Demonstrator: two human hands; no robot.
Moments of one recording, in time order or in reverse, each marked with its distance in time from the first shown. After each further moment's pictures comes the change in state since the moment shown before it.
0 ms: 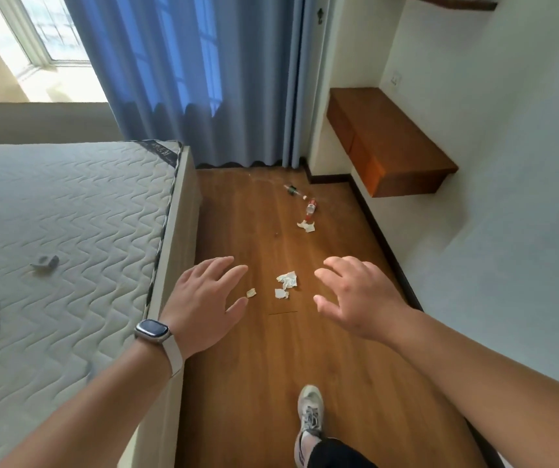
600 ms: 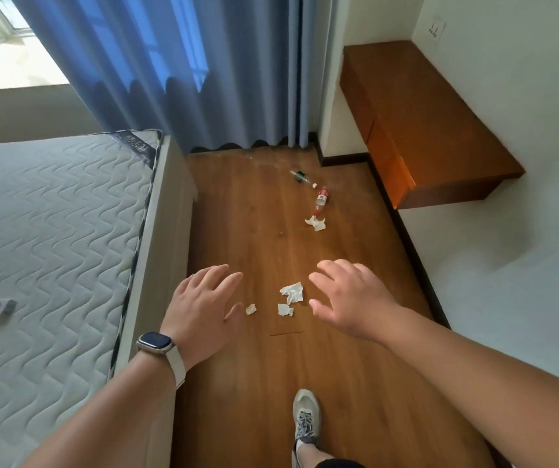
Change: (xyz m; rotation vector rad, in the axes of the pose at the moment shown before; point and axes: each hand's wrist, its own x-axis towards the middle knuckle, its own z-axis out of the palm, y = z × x) left_hand 0.287 -0.029 0.098 0.042 -0.097 -0.078; right_hand 0.247 0.190 0.074 0.096 -0.232 -0.043
